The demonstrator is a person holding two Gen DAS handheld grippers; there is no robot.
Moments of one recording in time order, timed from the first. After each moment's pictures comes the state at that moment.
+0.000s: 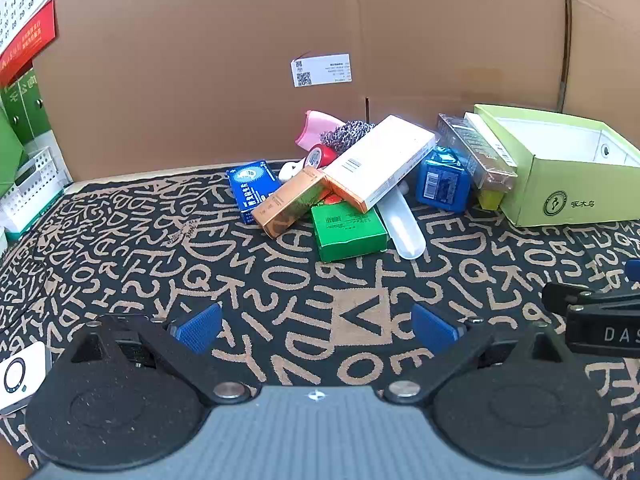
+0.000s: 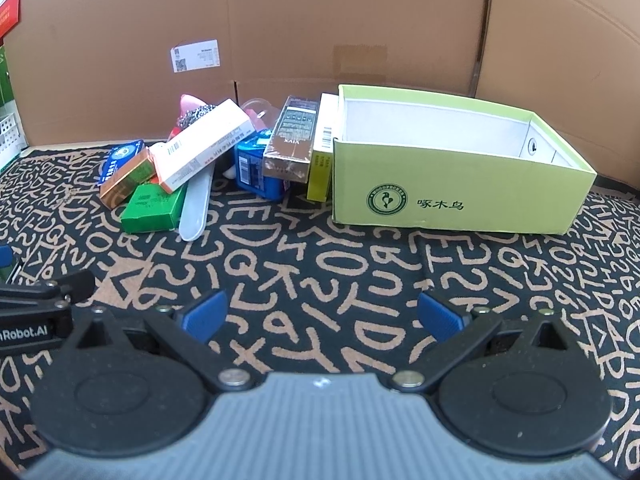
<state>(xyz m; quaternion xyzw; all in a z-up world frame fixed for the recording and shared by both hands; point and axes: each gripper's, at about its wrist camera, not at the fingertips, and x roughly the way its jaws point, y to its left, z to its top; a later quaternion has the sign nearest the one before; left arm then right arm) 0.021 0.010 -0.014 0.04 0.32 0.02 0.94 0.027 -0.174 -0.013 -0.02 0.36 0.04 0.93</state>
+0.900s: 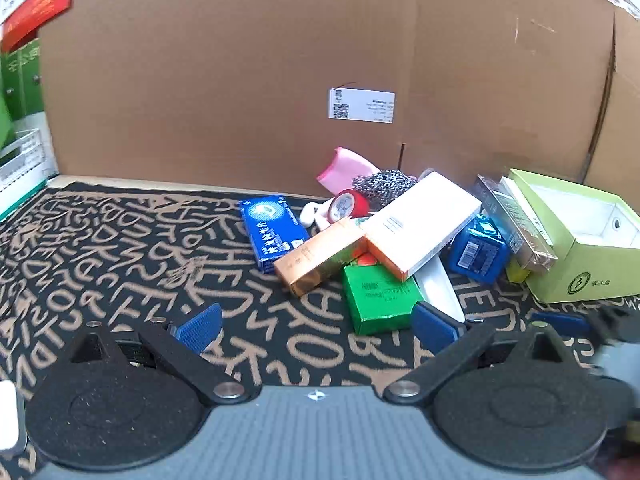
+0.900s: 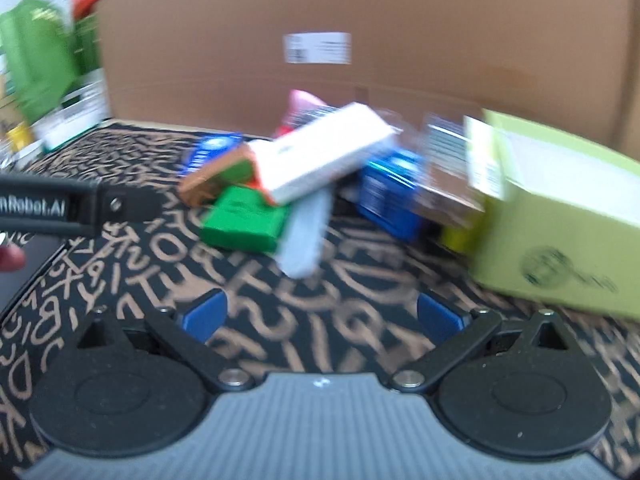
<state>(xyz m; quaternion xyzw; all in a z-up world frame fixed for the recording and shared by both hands) 0.072 0.063 -0.007 -0.03 0.29 0.00 0.96 0.088 -0.100 -0.042 -0.08 0.32 0.22 0.92</state>
